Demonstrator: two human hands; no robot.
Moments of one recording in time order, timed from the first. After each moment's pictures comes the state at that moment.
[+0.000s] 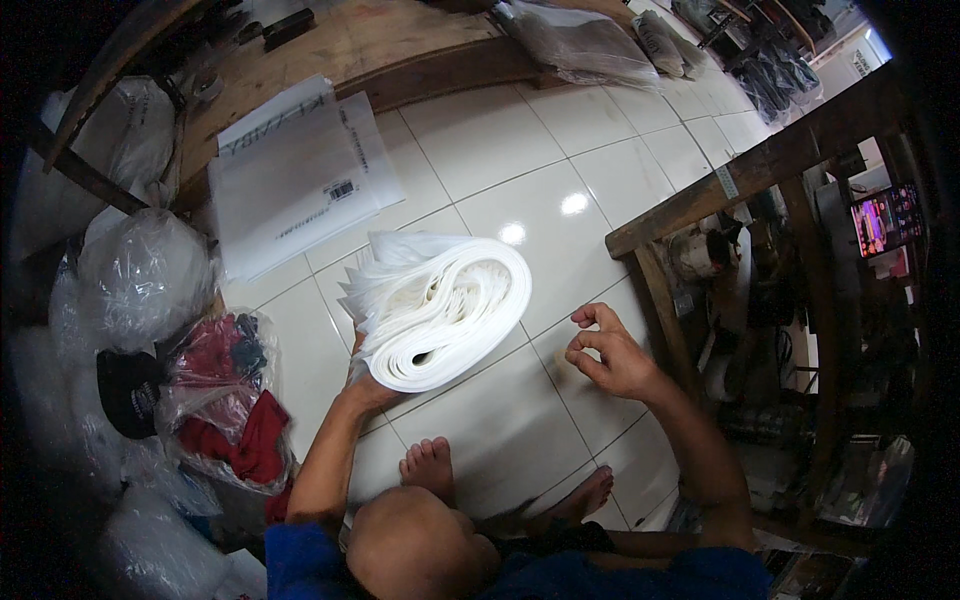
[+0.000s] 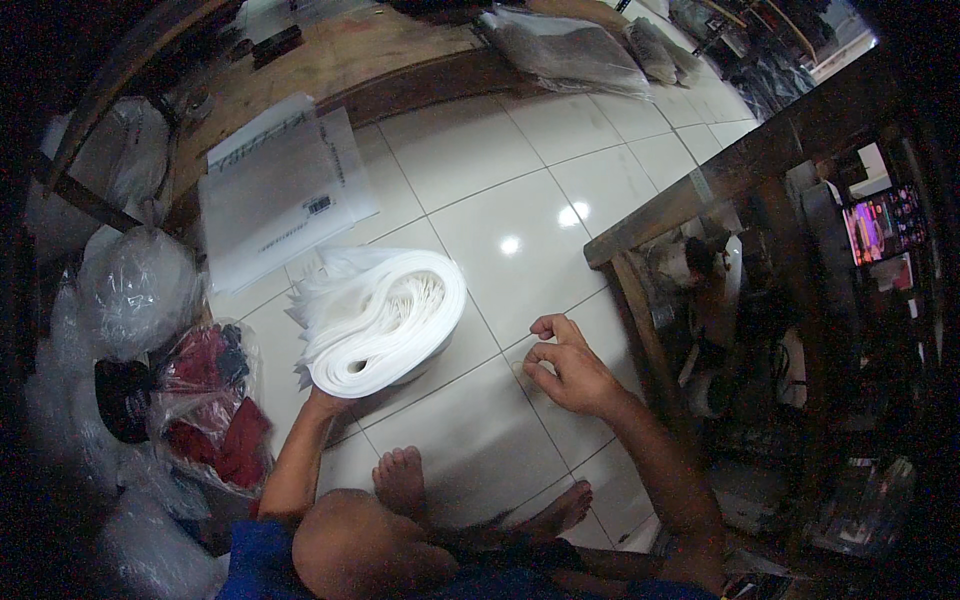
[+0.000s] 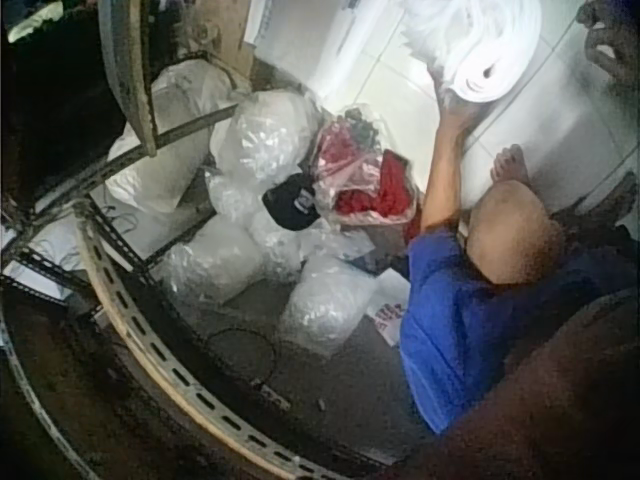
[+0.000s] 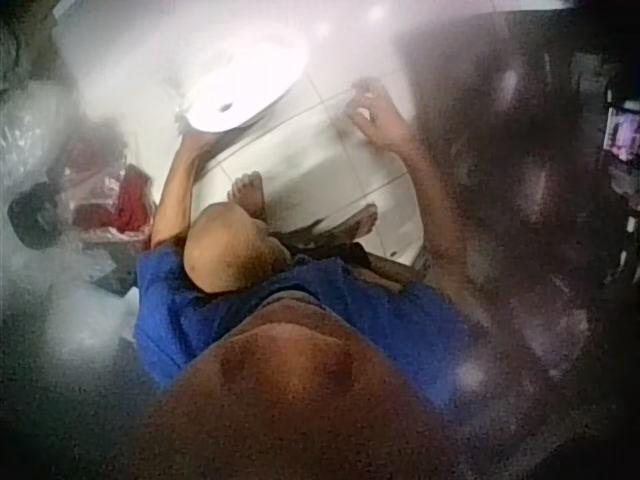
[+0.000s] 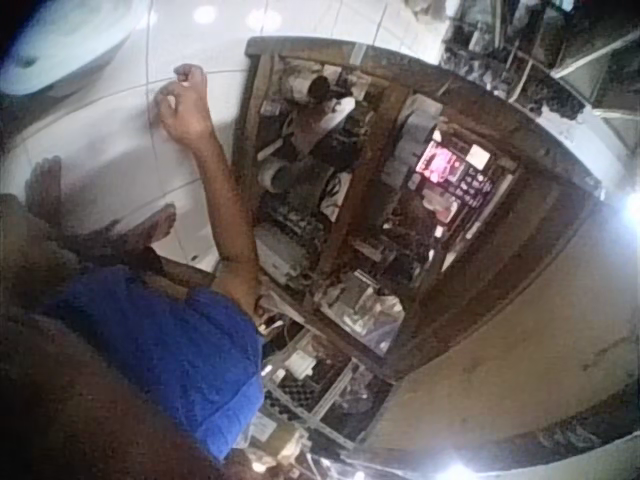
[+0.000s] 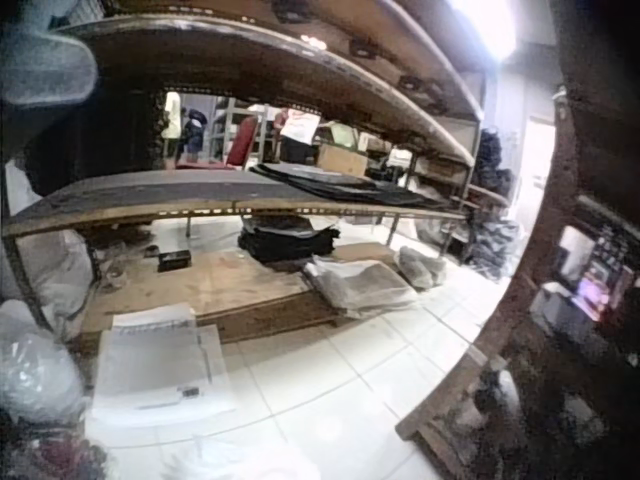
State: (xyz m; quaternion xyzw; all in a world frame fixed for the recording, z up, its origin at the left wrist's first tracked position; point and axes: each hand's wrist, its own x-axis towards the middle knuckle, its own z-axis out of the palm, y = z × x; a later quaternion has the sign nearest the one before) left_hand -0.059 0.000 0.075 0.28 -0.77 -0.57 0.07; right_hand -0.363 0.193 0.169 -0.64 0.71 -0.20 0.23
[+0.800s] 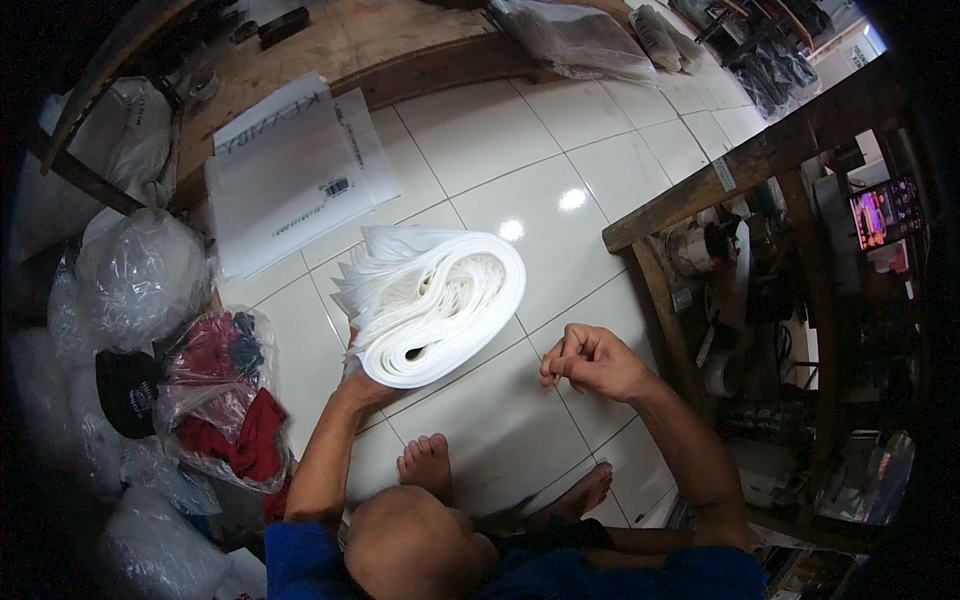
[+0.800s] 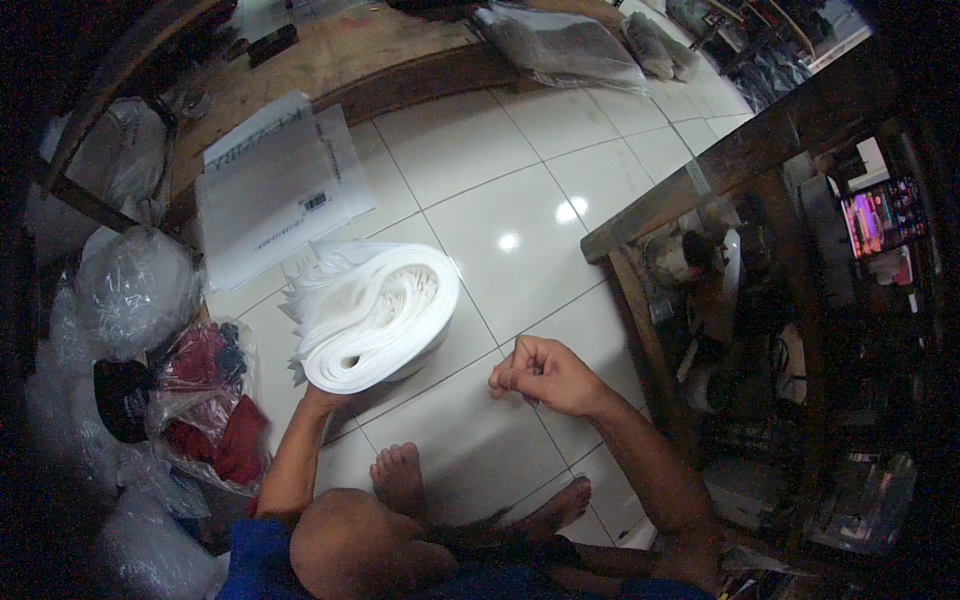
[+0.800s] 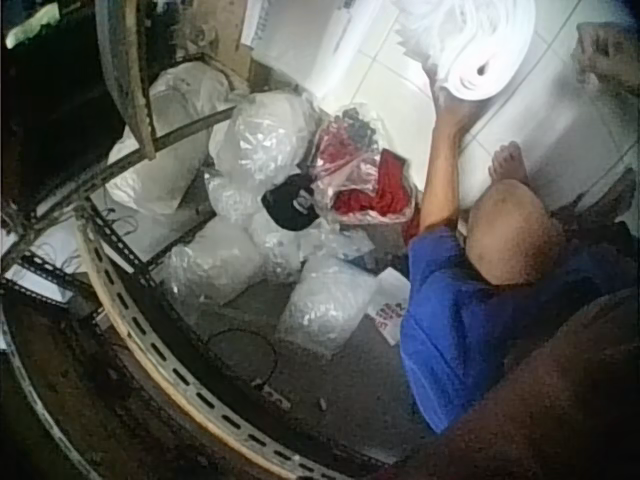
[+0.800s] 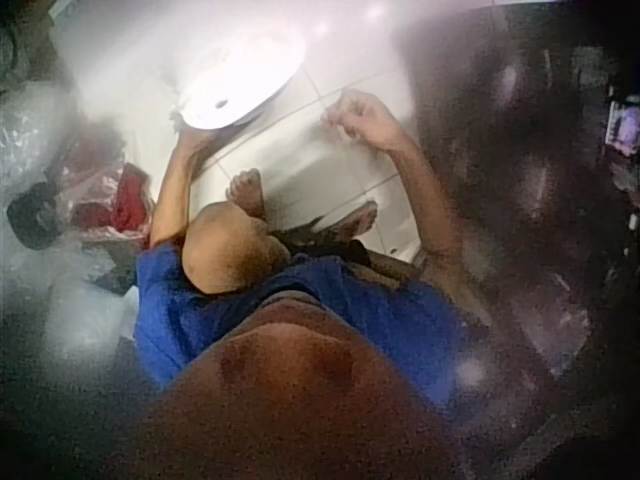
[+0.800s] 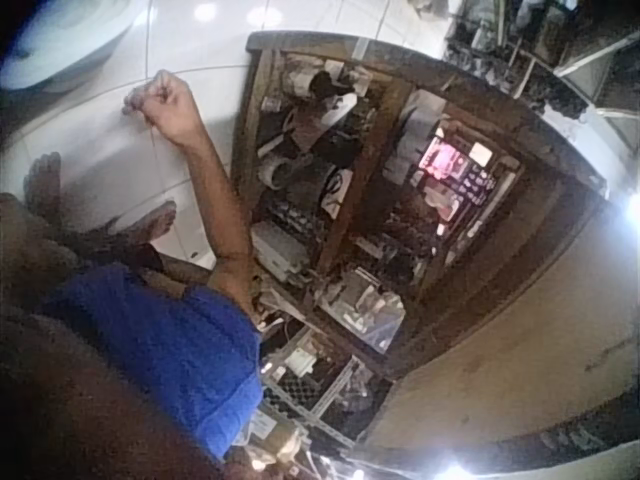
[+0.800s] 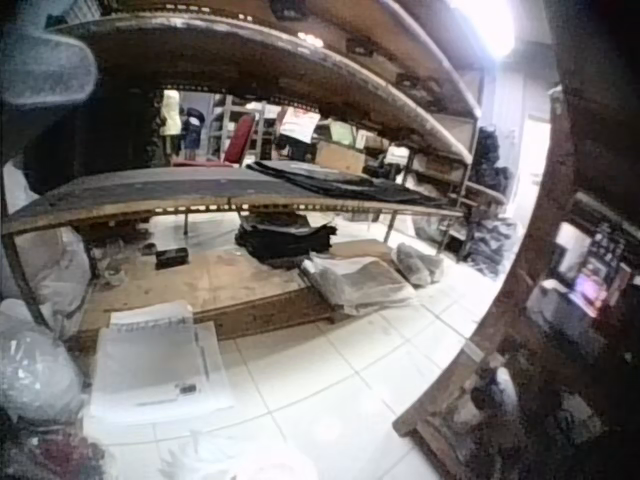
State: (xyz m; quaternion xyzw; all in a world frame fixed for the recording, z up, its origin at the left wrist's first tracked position) left_hand -0.054 -0.003 0.078 0.27 -0.81 -0.51 -0.03; right_hand -0.342 0.187 0.178 -0.31 0.57 -0.43 0.63
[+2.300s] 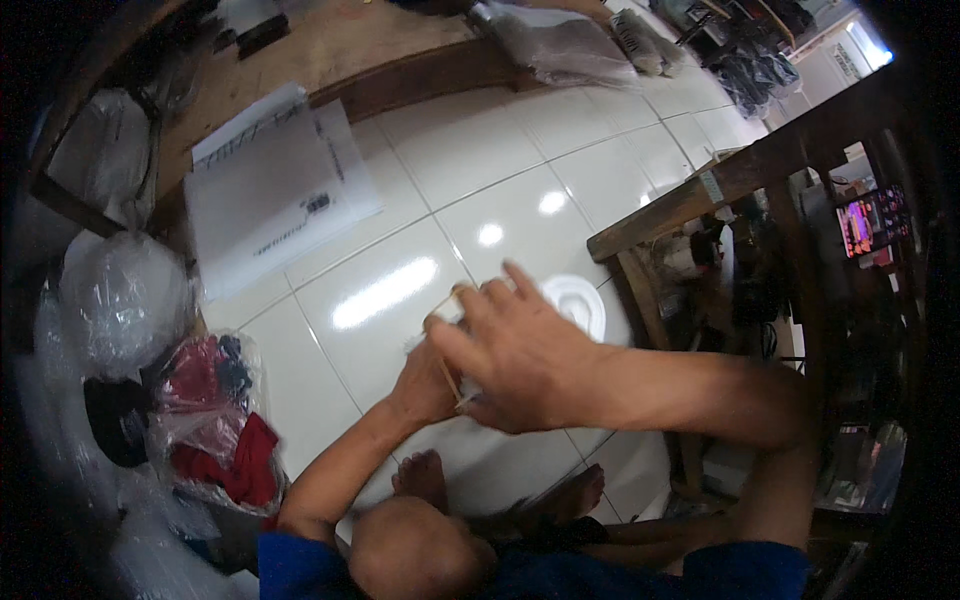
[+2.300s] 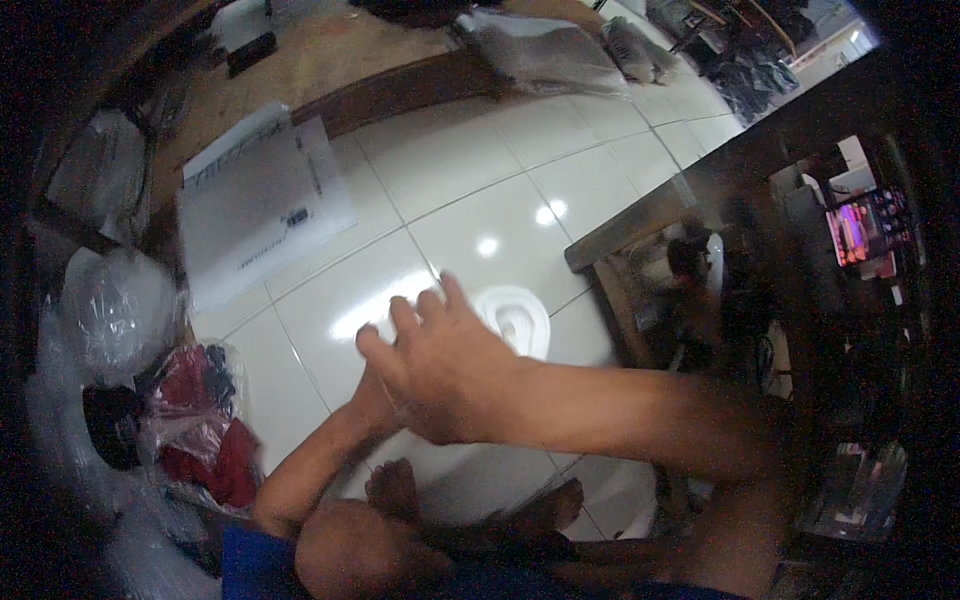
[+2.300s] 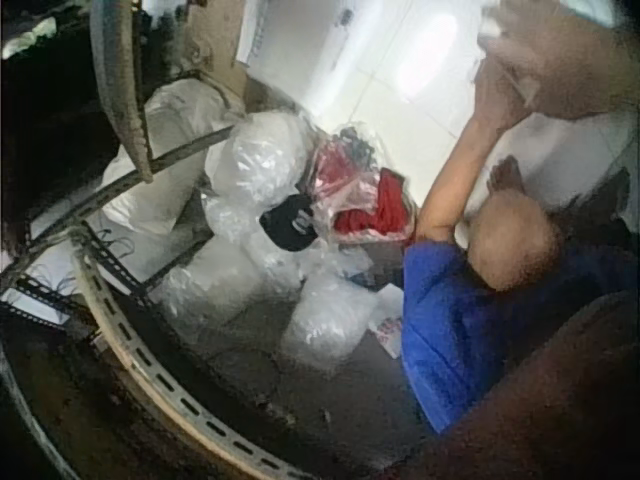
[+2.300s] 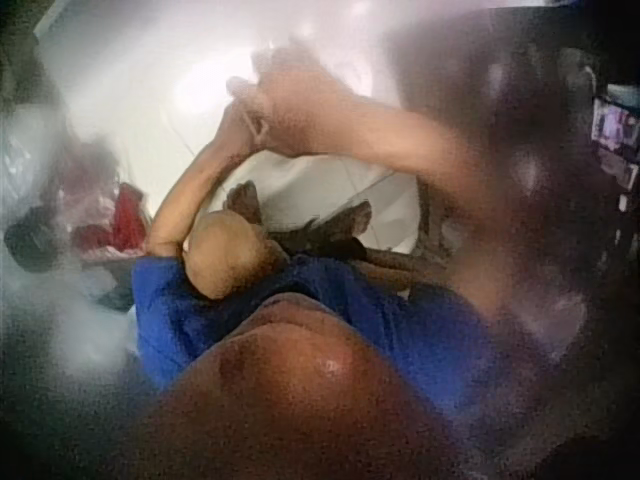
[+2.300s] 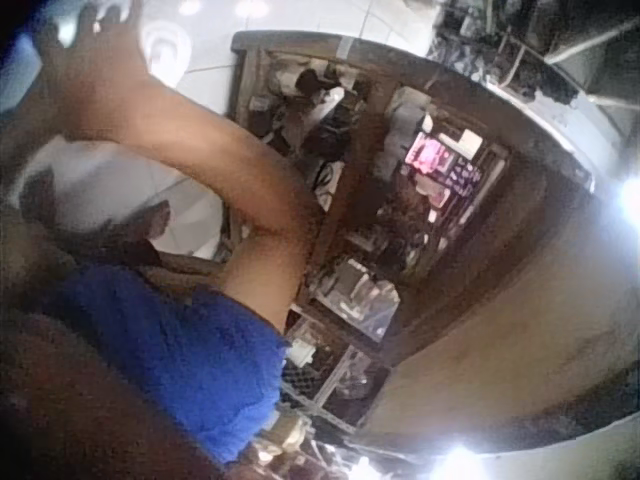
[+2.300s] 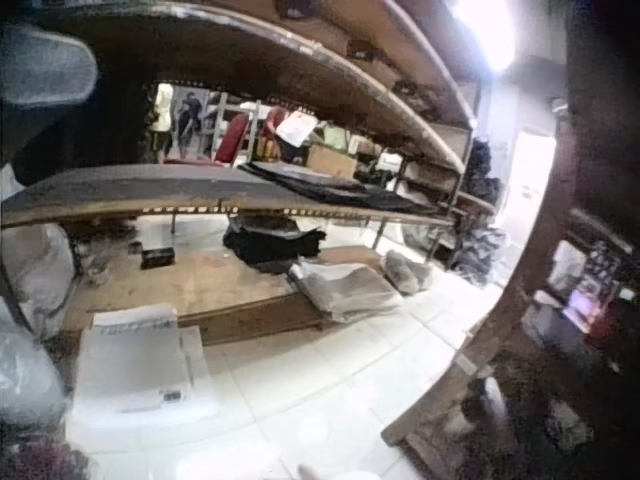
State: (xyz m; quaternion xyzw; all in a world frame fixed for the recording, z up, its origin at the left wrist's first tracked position) left_hand -0.148 0.021 0.100 0.11 -0.83 -0.52 0.17; right_hand -0.276 0.072 0.278 -0.78 0.60 0.09 0.18
